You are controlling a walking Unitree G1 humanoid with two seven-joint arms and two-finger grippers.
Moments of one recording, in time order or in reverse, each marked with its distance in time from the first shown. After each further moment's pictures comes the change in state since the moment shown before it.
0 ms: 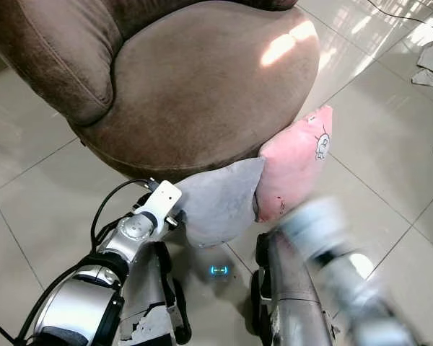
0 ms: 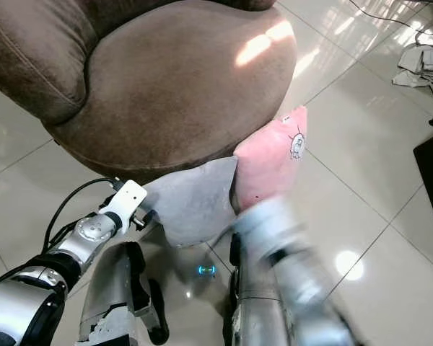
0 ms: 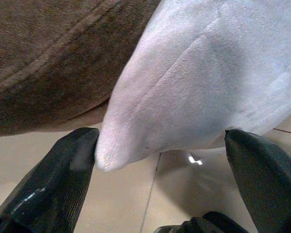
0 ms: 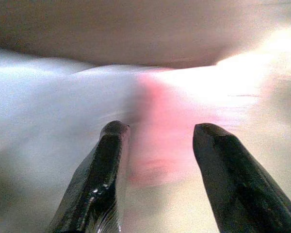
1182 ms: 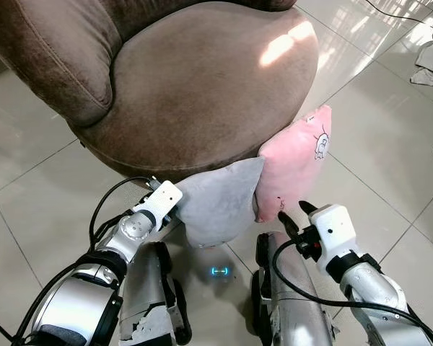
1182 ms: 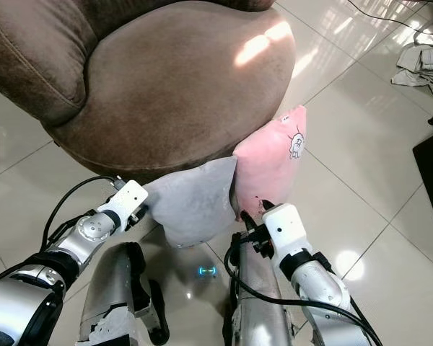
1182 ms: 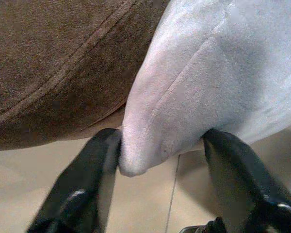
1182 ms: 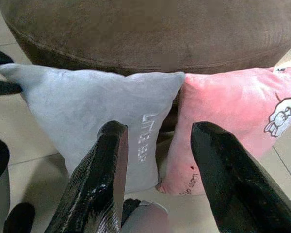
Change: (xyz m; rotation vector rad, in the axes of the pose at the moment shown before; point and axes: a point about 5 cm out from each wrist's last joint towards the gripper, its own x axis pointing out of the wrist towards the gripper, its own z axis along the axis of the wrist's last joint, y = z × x) left arm 0.000 0.004 0.002 0.094 -0.004 0.036; right arm -0.019 0.015 -0.016 0.066 -0.013 0.387
